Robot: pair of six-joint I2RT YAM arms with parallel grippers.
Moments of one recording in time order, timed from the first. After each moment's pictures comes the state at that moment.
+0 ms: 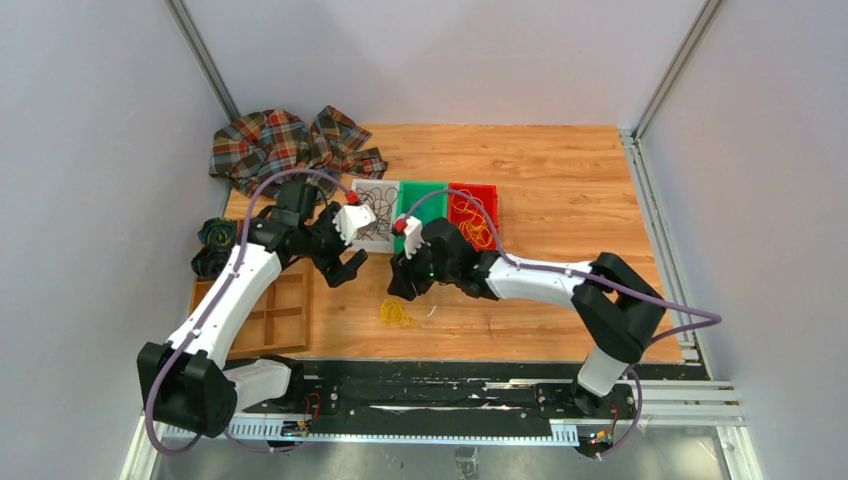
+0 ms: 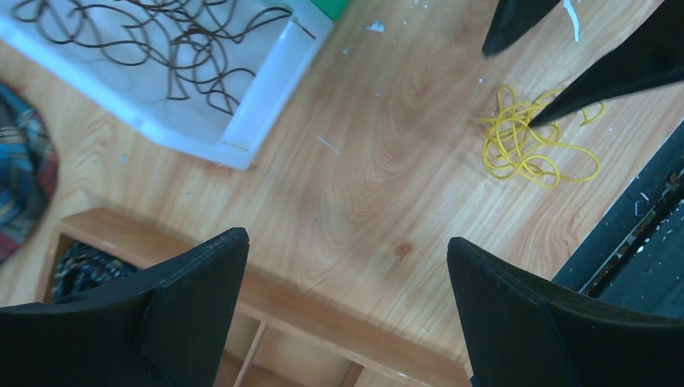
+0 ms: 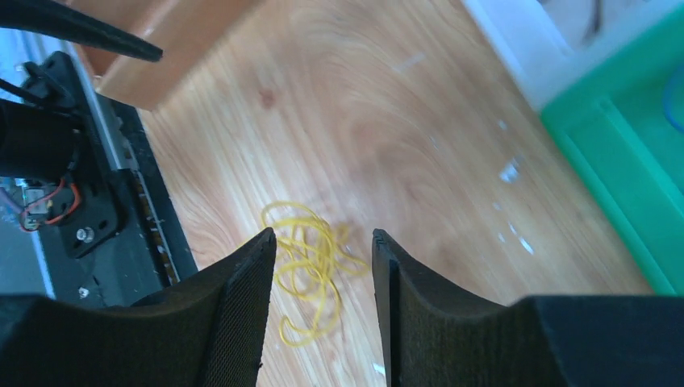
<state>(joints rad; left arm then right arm) -0.25 1.18 0.98 -0.80 0.42 0.71 0.92 1.66 0.94 0.13 -0.28 0.21</state>
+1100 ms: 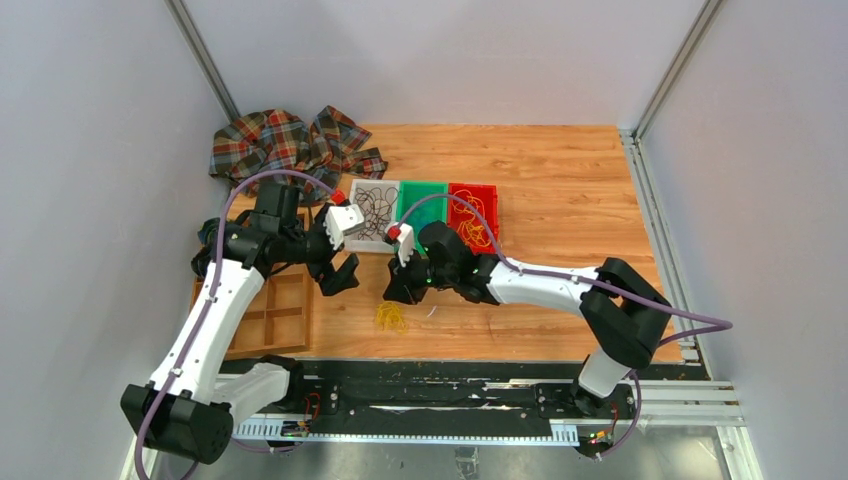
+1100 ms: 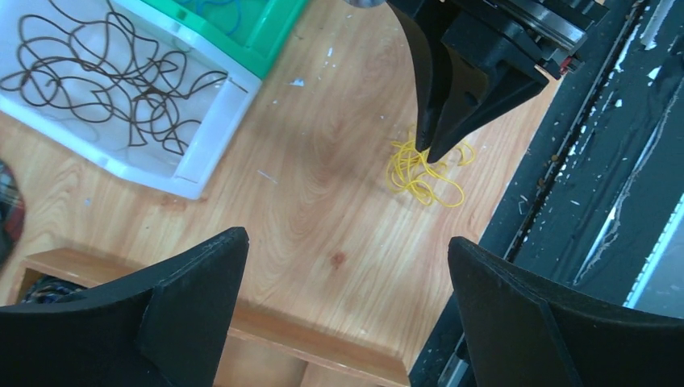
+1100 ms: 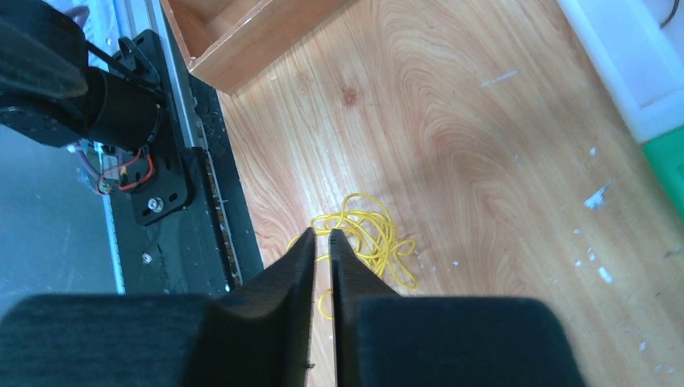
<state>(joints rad) -0.21 1.03 1.08 -0.98 0.63 0.70 0.98 1.65 0.98 0.14 -0.43 0.19</state>
